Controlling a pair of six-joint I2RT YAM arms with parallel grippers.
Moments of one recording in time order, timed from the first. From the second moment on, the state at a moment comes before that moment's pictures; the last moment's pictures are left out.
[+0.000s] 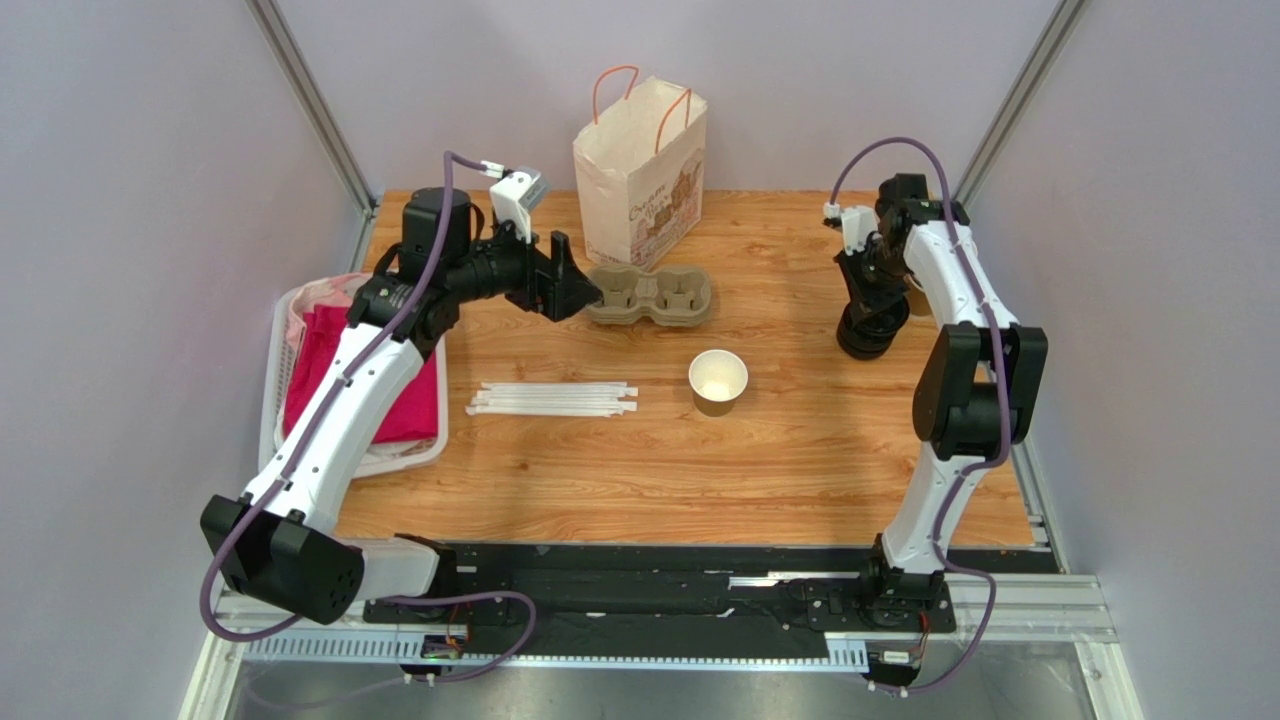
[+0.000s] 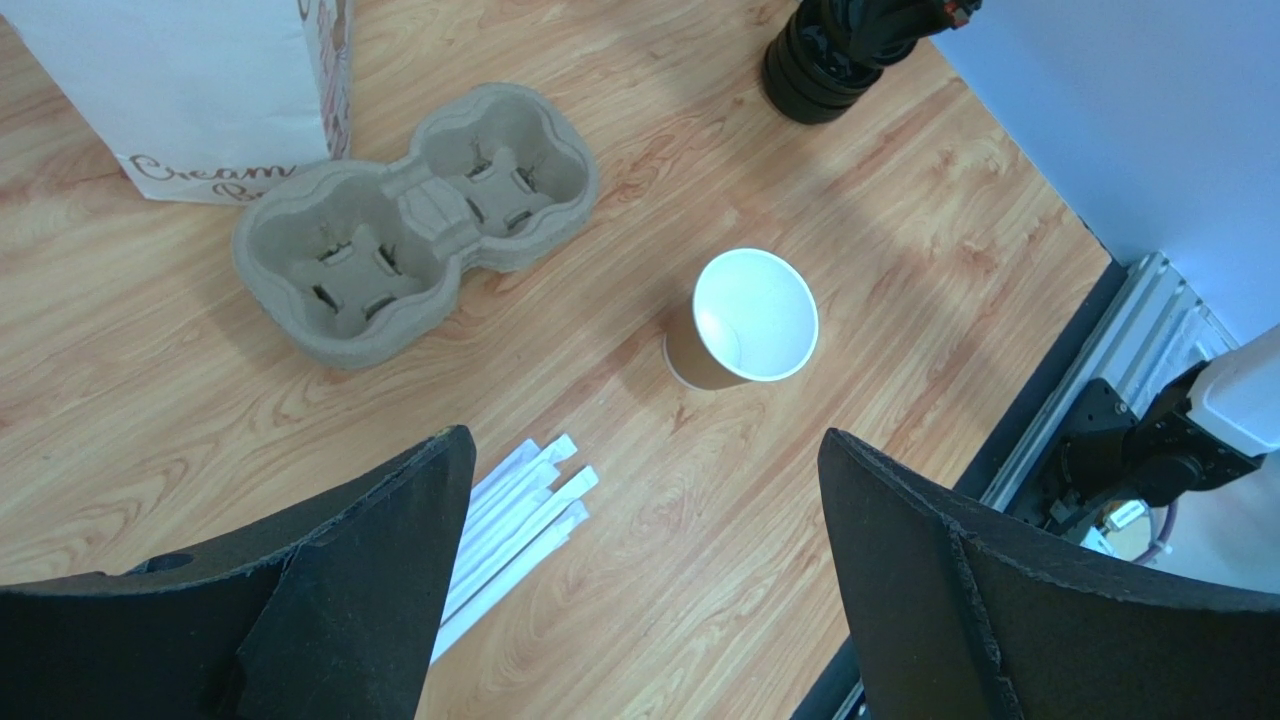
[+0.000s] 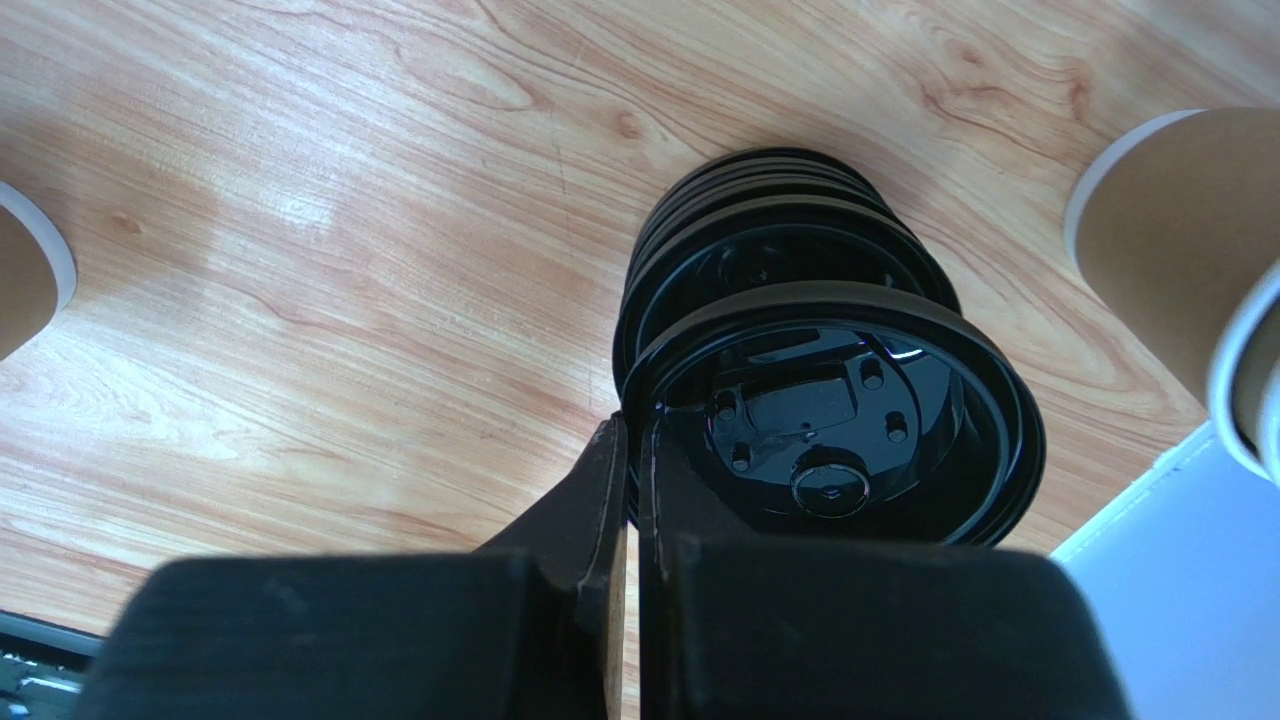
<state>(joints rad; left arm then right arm) -0.30 1.29 1.36 -0.50 0.58 -0.10 -0.05 1.95 1.74 -1.04 -0.16 -0.46</state>
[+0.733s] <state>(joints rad) -0.25 1.15 1.21 -0.50 0.75 -0.04 0.21 1.47 1.64 -1.29 -0.54 -0.50</state>
